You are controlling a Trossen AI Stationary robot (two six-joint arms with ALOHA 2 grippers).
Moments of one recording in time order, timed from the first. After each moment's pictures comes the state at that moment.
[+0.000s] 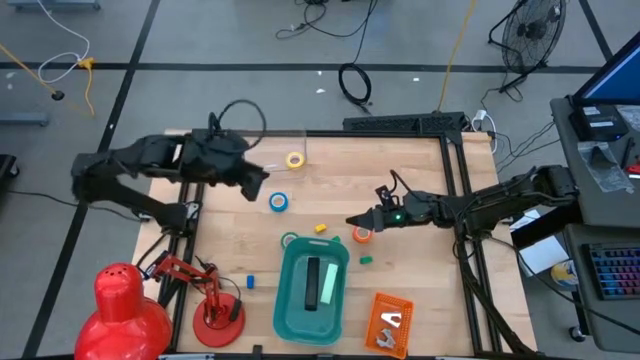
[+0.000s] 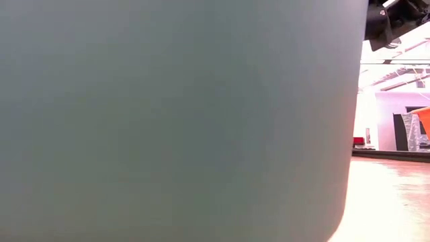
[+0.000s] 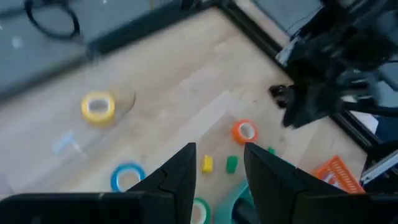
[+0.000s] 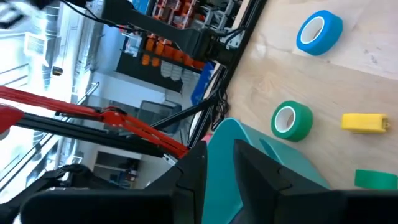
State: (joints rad) left arm -0.01 1.21 1.54 -1.06 -0.30 -0.77; right arm 0.09 1.25 0.50 0.59 0.05 1.22
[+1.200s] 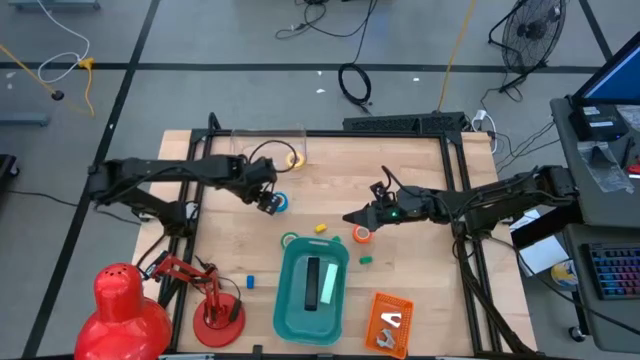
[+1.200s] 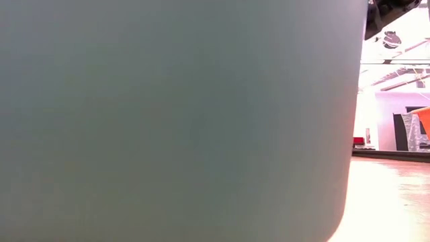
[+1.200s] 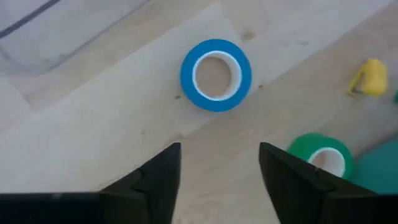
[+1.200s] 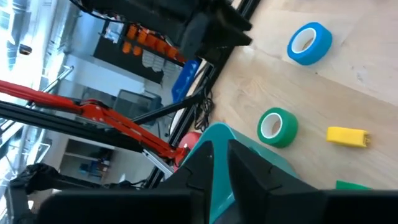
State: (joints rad) left arm 0.24 1.34 0.94 -0.87 -0.01 -0.78; right arm 0.06 1.25 0.62 0.40 0.03 1.12
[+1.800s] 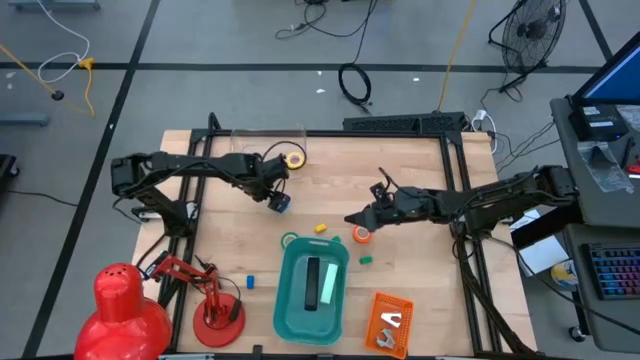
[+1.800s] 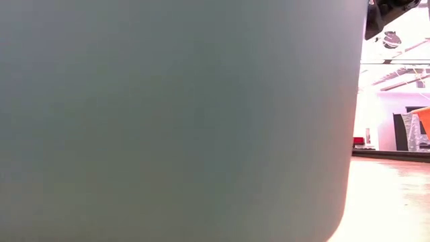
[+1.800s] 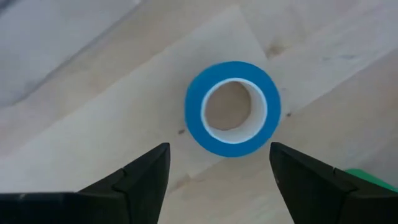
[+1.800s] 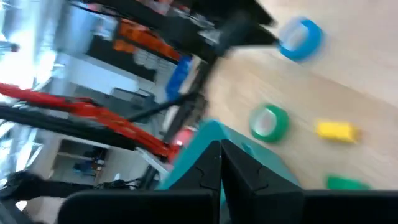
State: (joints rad) left arm 0.32 1.54 0.94 -0.75 0.03 -0.68; right arm 0.06 1.25 0.62 0.34 0.03 1.13
